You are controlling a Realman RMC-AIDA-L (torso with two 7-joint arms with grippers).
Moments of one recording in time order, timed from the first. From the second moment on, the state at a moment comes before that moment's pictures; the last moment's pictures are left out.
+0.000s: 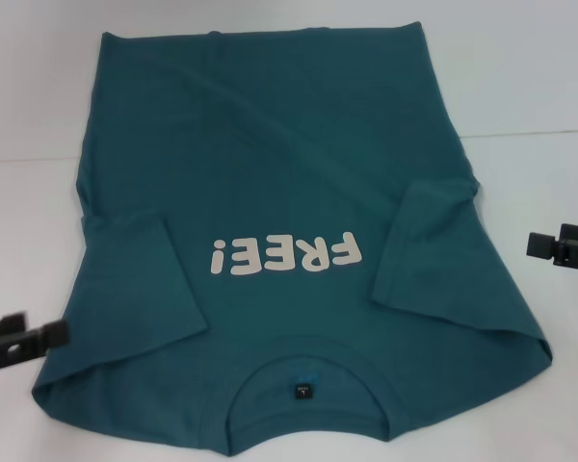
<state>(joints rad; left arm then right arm) -0.20 -2.18 0.63 1.30 2.06 1.66 -2.08 0.23 2.09 -0.65 -1.18 -1.92 -1.57 2.04</state>
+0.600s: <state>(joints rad) -0.23 -2.17 0.62 1.17 2.20 1.50 -2.00 0.26 2.08 -0.65 -1.14 -1.96 -1.55 2.02</state>
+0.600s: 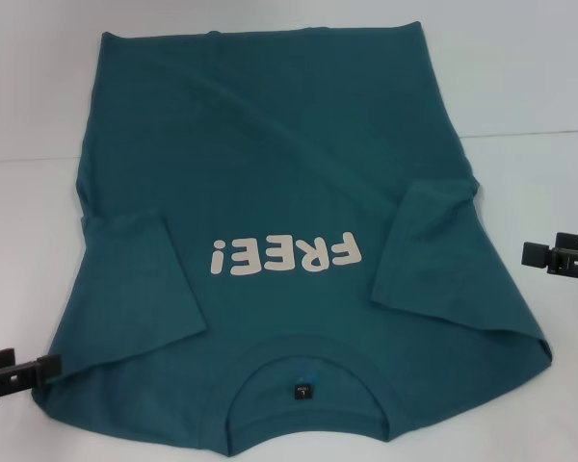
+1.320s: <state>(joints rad) -0.28 -2.16 0.62 1.03 2.28 1.39 -1.98 0.26 2.08 -0.63 -1.11 -1.98 -1.55 2.01</state>
